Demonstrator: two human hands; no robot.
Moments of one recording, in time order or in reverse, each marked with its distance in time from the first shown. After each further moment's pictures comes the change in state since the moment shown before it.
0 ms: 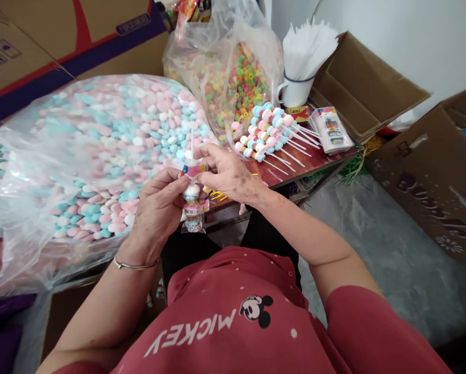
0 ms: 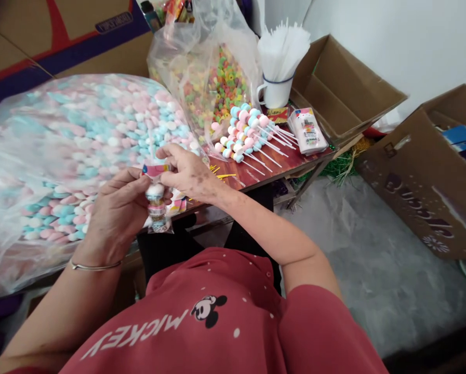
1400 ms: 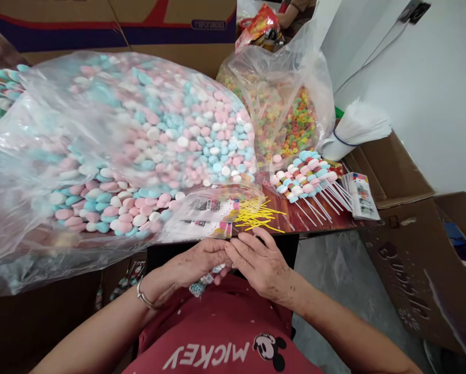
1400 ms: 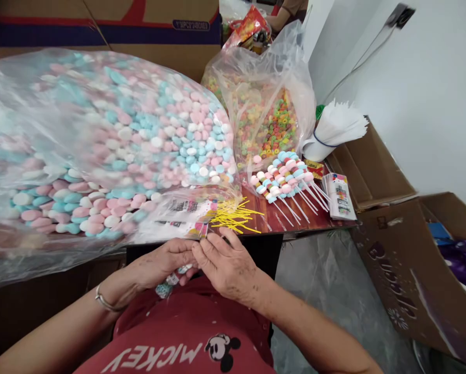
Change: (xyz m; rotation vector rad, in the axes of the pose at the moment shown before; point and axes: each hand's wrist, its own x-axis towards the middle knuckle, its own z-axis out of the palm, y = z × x) left_hand -0.024 -0.053 -0.041 0.032 -0.523 -0.585; right_hand -0.072 0.010 0.006 -1.300 -0.286 -0.648
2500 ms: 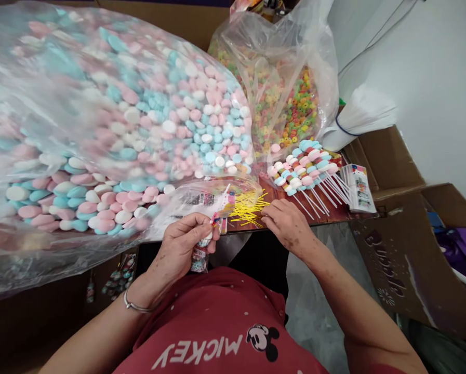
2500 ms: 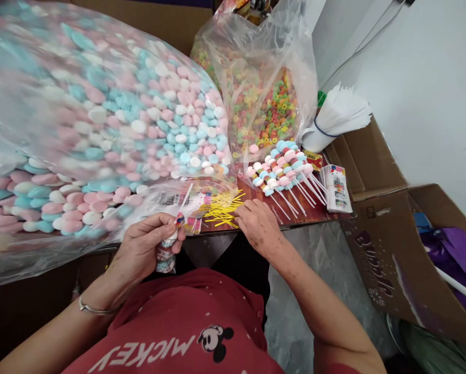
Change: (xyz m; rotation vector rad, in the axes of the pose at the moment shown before) left_hand 0.002 0.005 -0.001 -0.360 0.510 0.336; right_hand -0.017 0.077 0.000 -0.010 -0.467 0.487
